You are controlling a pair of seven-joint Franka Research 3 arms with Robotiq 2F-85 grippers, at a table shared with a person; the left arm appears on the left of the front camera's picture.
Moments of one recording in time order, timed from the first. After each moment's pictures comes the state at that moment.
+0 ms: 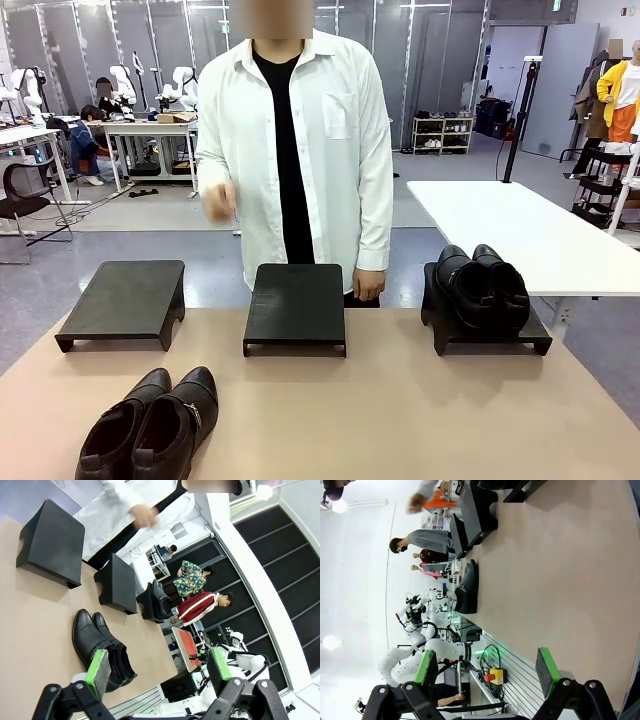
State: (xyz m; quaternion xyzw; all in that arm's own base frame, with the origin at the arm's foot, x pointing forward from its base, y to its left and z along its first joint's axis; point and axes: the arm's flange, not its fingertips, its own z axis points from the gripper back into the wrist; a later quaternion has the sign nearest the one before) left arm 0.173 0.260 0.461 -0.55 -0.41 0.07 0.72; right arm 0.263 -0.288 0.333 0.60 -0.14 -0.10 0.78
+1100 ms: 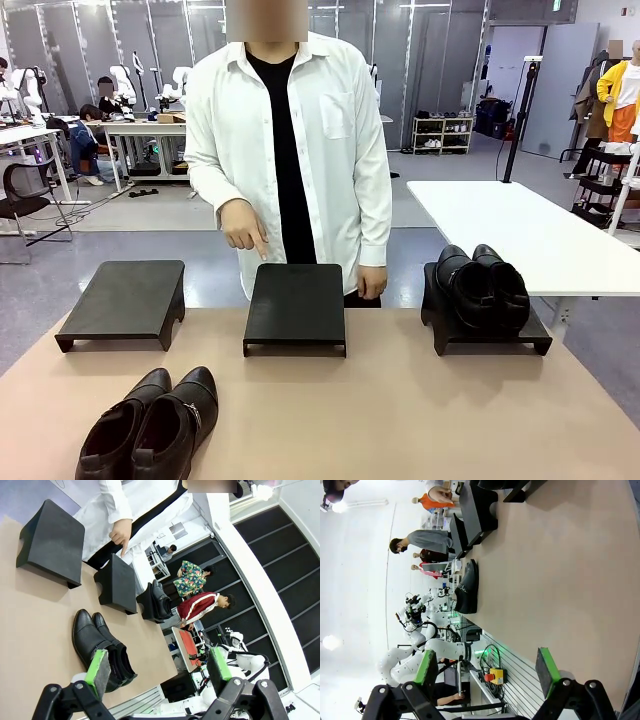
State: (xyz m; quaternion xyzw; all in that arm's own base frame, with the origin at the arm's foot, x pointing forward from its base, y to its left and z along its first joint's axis) left arm 0.173 0.260 0.461 -0.55 -0.41 0.07 0.72; right arm 0.263 -0.287 0.333 0.60 -0.14 -0.09 0.78
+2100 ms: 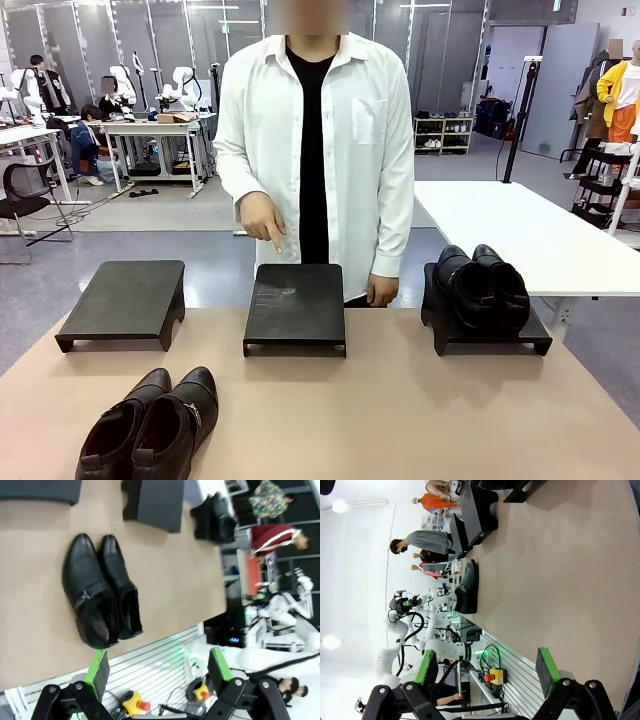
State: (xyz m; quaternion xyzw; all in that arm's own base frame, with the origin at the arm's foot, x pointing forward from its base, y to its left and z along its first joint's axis) left arm 0.273 0.047 0.535 -0.39 -0.17 0.01 0.91; right arm 0.262 -0.288 0.334 0.60 -0.14 -0.09 0.78
